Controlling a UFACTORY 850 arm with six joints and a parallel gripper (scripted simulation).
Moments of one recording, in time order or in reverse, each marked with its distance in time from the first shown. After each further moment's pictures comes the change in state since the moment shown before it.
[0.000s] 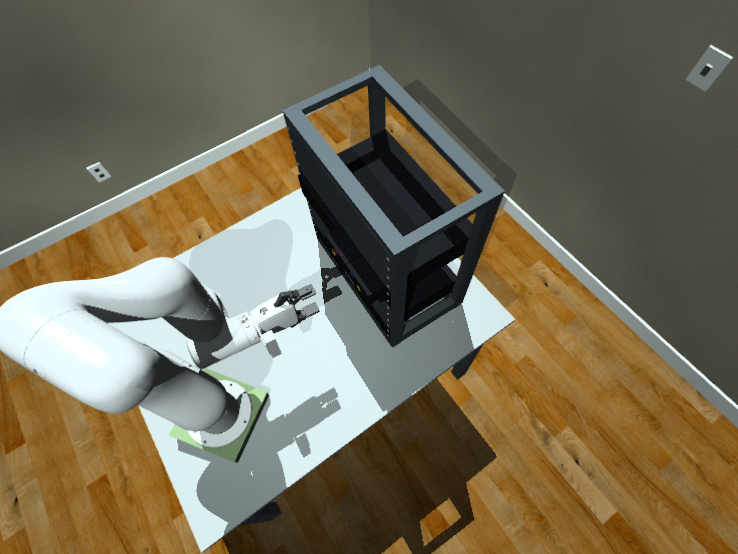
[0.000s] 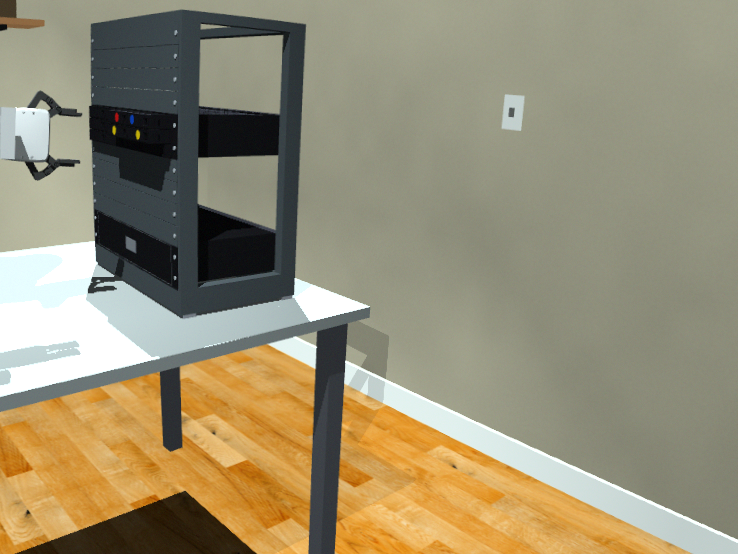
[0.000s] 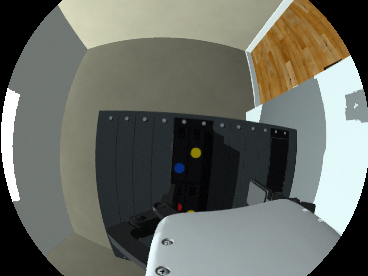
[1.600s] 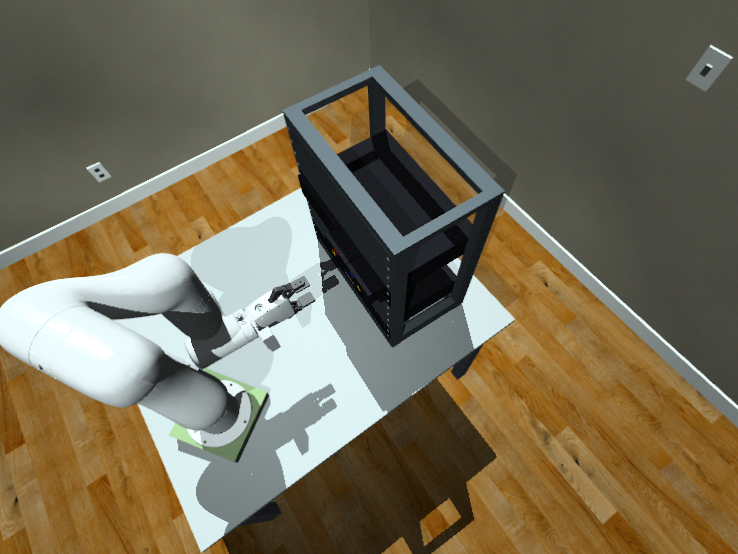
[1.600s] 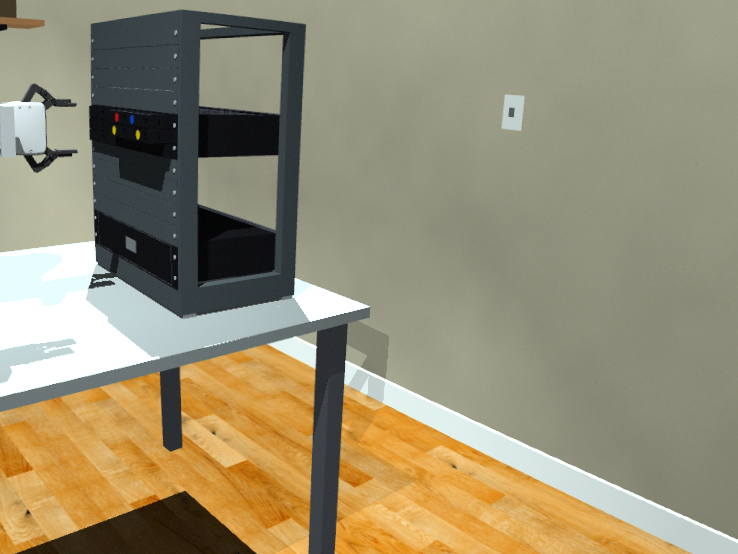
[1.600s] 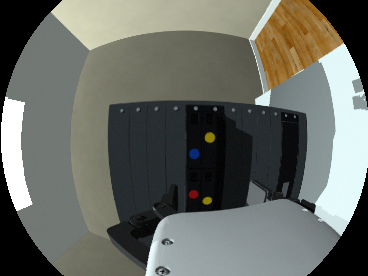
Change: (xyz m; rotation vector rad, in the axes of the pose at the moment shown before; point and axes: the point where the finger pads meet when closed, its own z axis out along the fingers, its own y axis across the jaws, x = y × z) arm -0.020 -0.020 -0.004 0.083 -0.062 0.063
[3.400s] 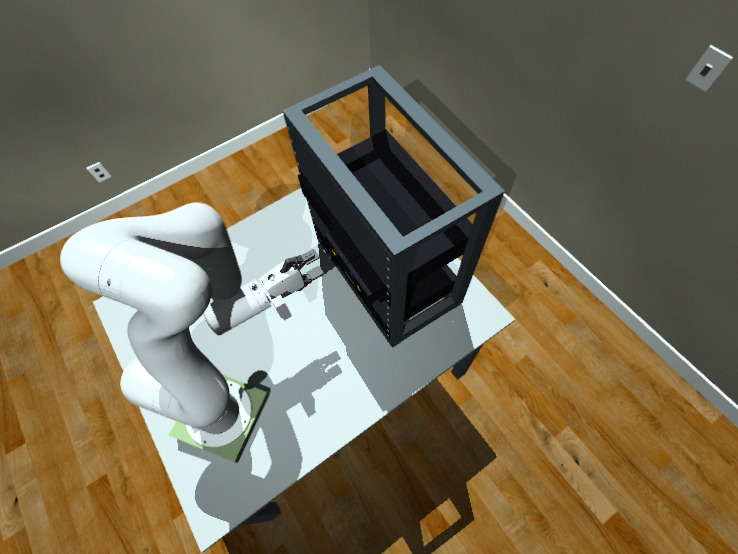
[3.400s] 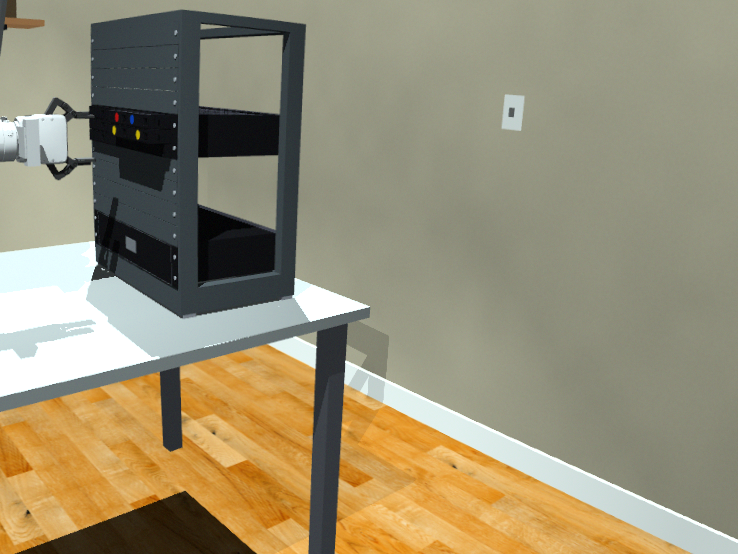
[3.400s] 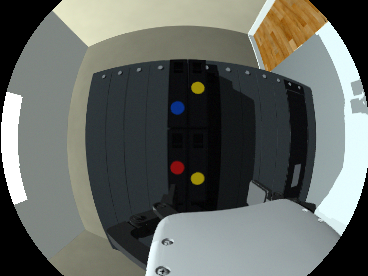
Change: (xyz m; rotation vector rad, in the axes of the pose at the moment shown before) arm -0.072 0.028 0.063 0.000 0.000 0.000
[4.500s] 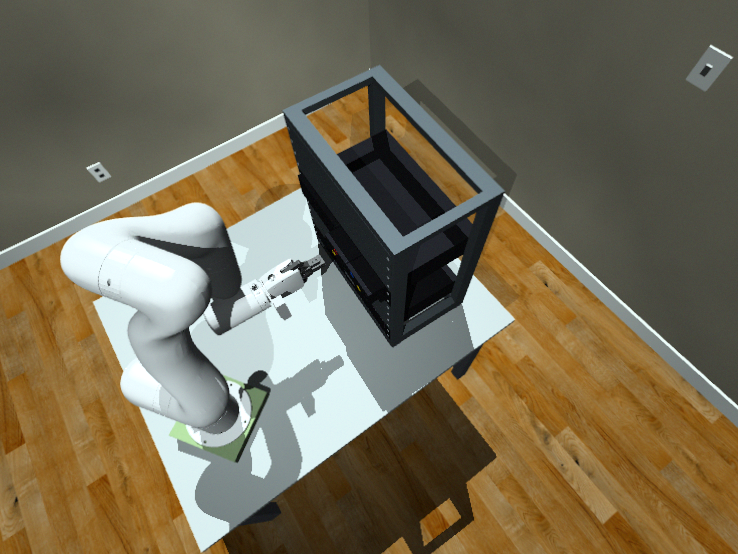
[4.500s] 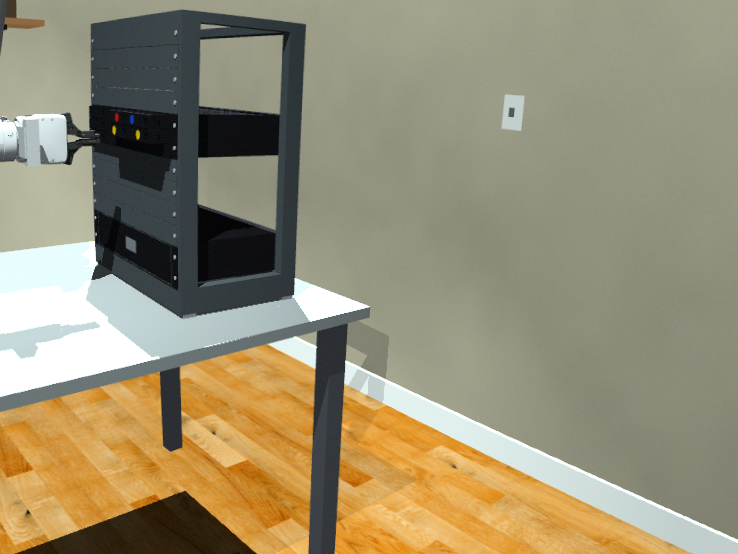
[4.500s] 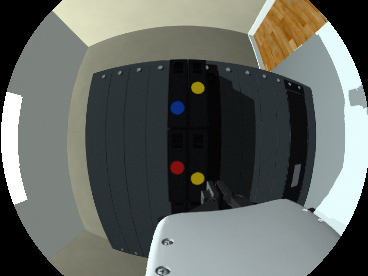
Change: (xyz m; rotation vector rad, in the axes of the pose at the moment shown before) arm 0.000 0.000 0.000 0.000 0.000 0.000
